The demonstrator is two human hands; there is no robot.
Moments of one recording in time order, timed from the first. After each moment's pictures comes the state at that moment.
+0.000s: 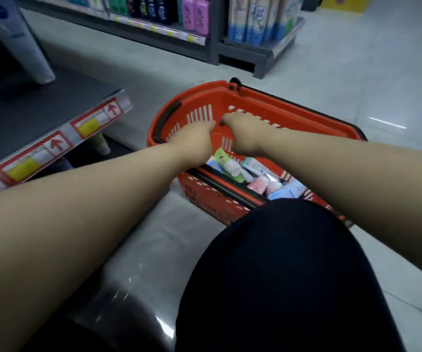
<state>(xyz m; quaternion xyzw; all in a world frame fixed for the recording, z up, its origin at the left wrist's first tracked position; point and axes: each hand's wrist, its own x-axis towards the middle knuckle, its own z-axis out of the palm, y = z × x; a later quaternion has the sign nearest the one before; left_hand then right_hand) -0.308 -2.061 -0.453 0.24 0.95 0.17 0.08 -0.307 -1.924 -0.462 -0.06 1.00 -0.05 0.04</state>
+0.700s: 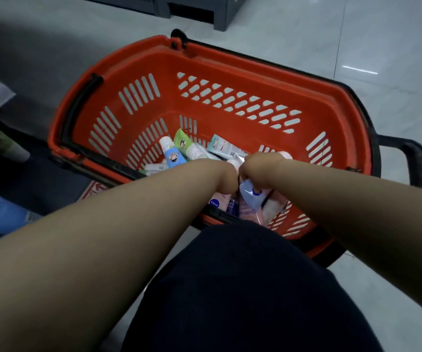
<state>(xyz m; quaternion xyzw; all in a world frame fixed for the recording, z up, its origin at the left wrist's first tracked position) -0.323 -1.918 -0.573 0.33 0.85 -0.07 0.41 -0.301 -1.815 -0.596 -0.02 0.91 0.12 0.40</state>
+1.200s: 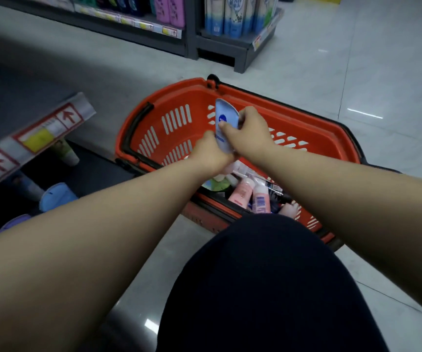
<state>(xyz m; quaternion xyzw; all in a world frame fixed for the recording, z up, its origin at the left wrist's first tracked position) -0.323 -1.993 -0.500 0.14 0.87 0.44 0.18 -0.319 -1.889 -0.498 0.16 0.88 -0.42 -0.13</state>
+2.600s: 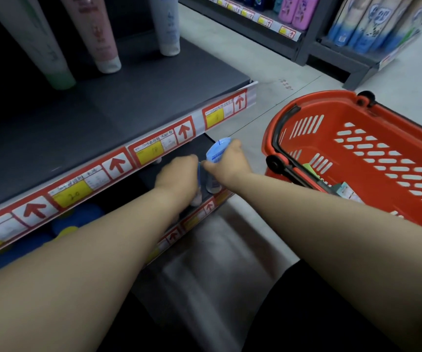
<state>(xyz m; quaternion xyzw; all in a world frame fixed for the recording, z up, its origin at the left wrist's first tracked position) -0.344 -2.288 -0.538 -0.03 0.97 0.18 0.14 -0.381 -2.179 -0.558 0.10 0.91 -0.38 0.10</state>
